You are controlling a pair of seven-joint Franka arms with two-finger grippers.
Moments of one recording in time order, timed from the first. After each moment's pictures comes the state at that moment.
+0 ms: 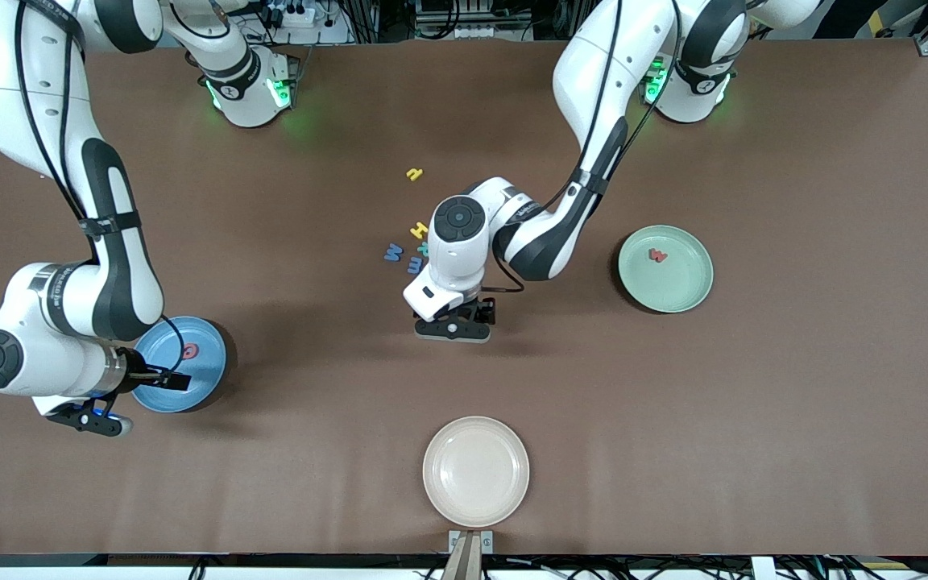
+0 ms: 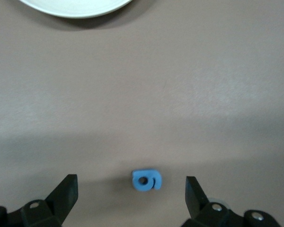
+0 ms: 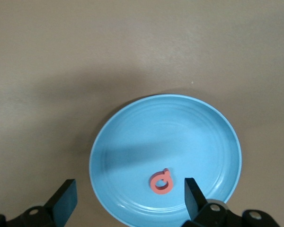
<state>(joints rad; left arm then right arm) -0.86 0.96 0.10 -1.17 -0.03 2.33 -0.72 0.07 0.70 -0.13 -1.42 0.06 2.01 0.17</state>
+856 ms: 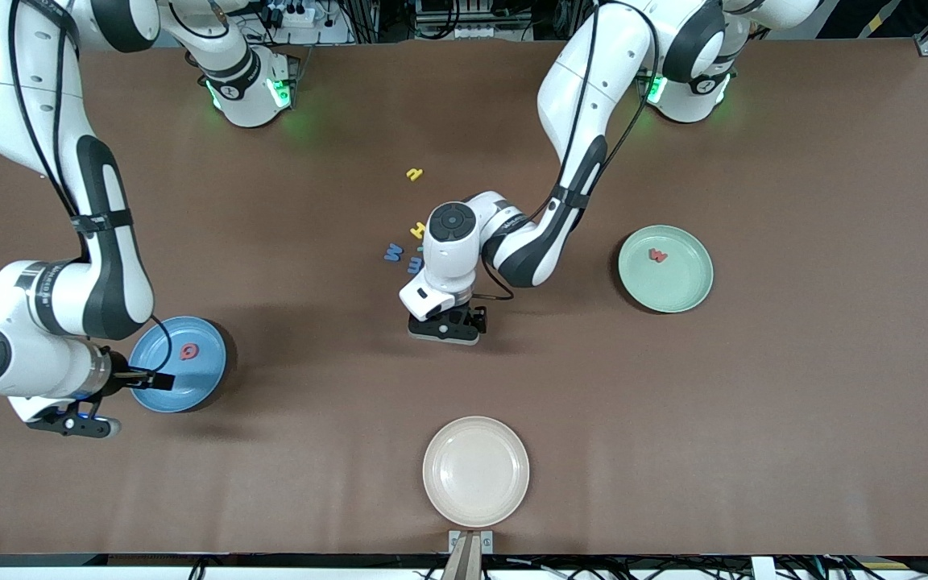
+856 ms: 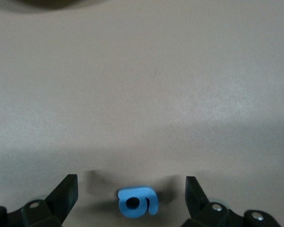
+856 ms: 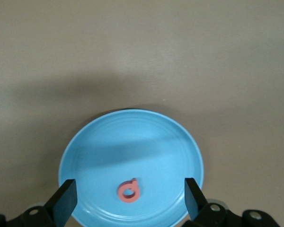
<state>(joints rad) -0.89 1.05 0.12 -1.17 0.03 2.44 -0.74 0.03 0.70 -0.14 -1.41 -0.01 2.02 0.08</state>
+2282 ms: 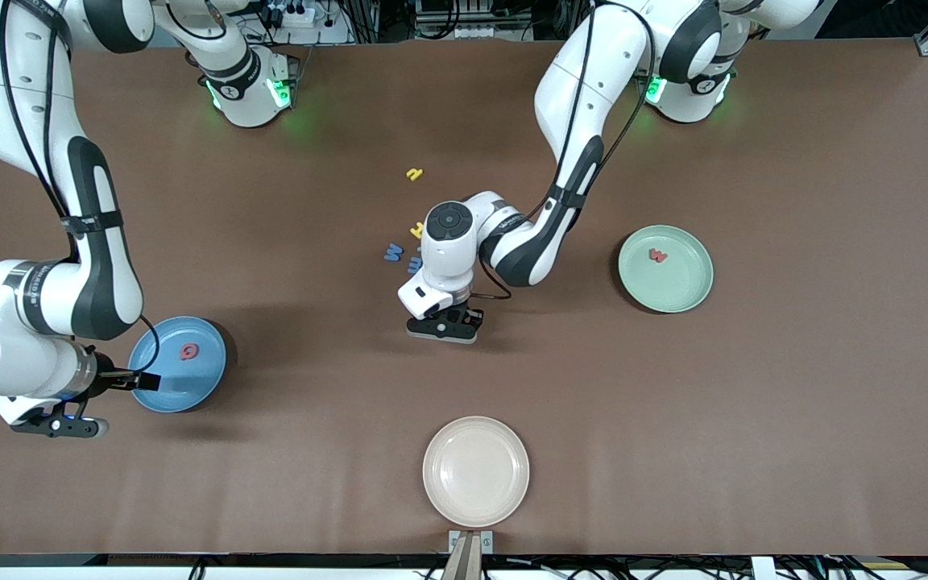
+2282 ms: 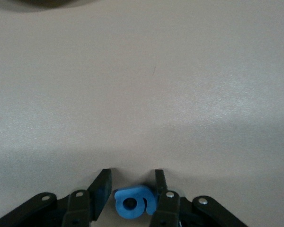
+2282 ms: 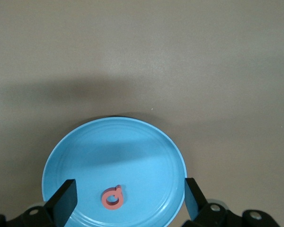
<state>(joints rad) -0.90 1.06 0.13 -1.16 0.03 2.44 -0.74 0.02 0.70 -0.13 -1.41 -0.04 2.05 0.02</state>
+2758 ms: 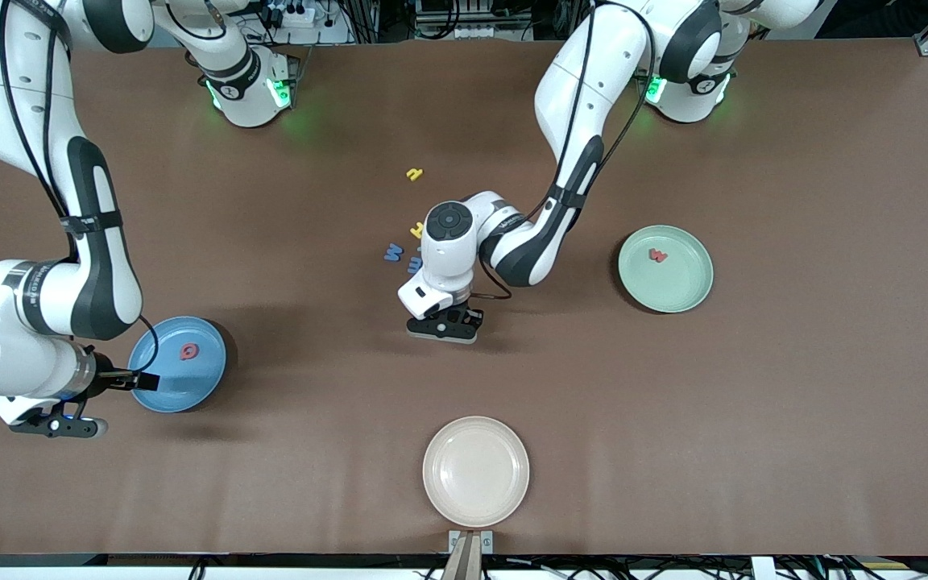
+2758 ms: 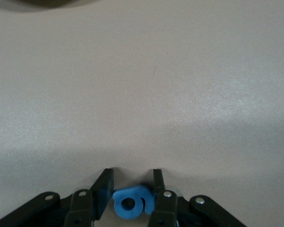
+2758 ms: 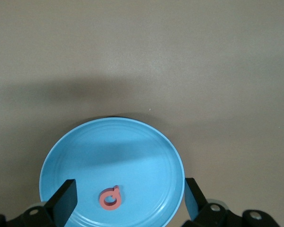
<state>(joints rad) -0.90 1.06 0.13 -1.16 0.03 2.44 -0.74 0.01 0.70 -0.13 -1.41 -0.04 2.05 0.02</state>
